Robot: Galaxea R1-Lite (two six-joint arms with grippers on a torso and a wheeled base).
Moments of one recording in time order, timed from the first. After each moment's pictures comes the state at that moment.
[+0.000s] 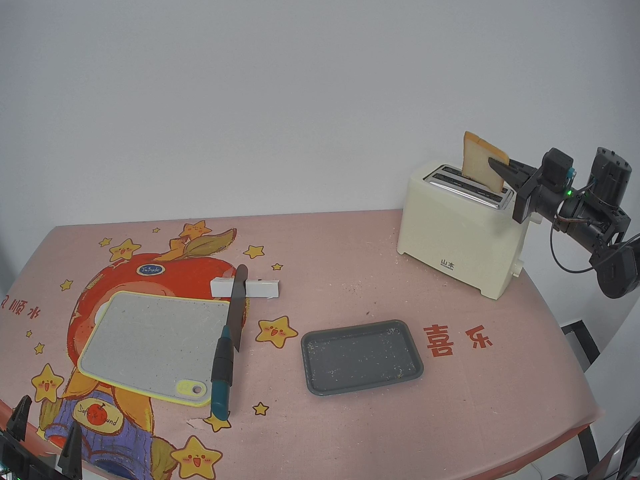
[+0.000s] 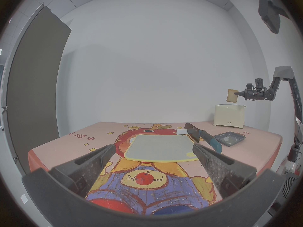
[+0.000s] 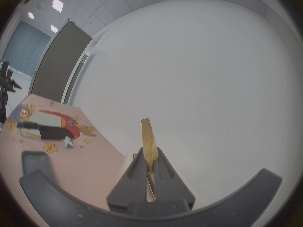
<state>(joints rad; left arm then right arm) 0.00 0.02 -0.02 0.00 0.01 -0.01 0.12 1.79 -0.87 -1.02 0.41 -0.29</state>
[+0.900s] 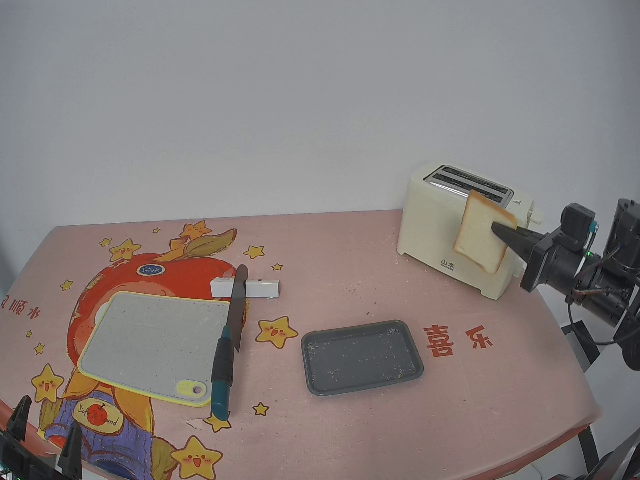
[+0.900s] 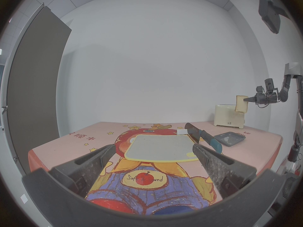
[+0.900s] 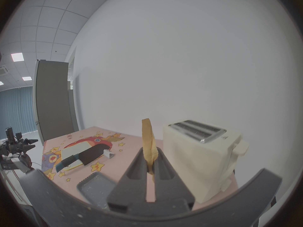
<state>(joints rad) 0.00 0.02 -0.02 0.00 0.01 -0.01 0.32 1.55 -0.46 -0.97 0.23 0.07</state>
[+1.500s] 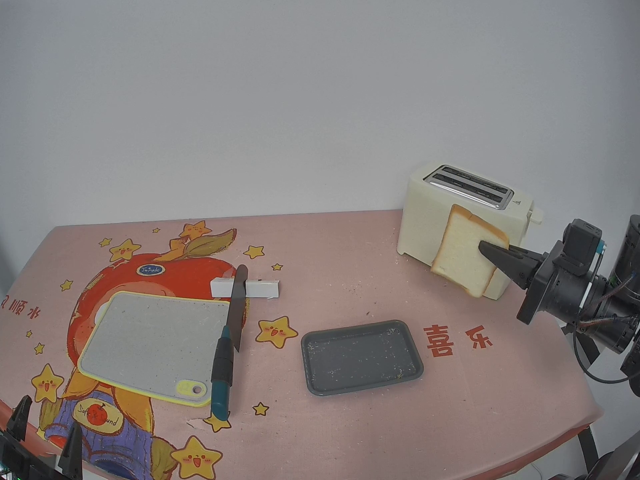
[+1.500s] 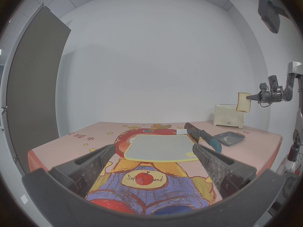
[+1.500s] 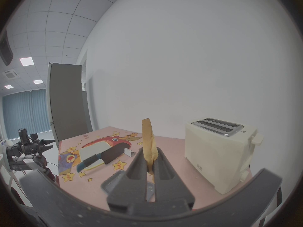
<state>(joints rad) 0.00 0.02 -0.02 0.00 0.01 0.00 0.48 1.46 -0.41 -0.97 0.18 0.10</state>
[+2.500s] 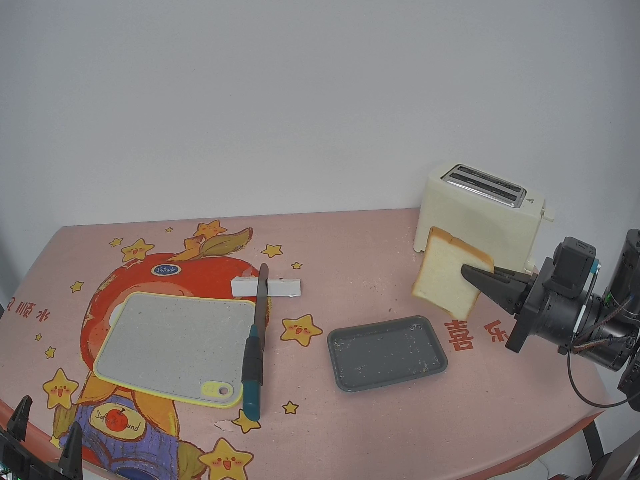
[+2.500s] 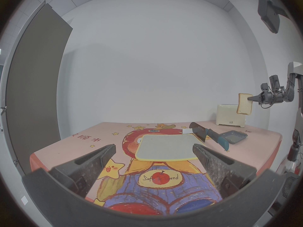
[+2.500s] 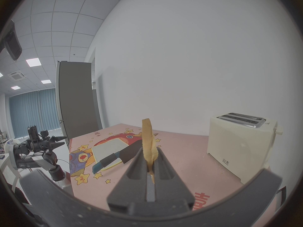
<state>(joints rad) 0.00 0.02 -0.02 0.00 0.01 0.00 0.58 1.45 -0.38 -0.97 0.17 0.10</state>
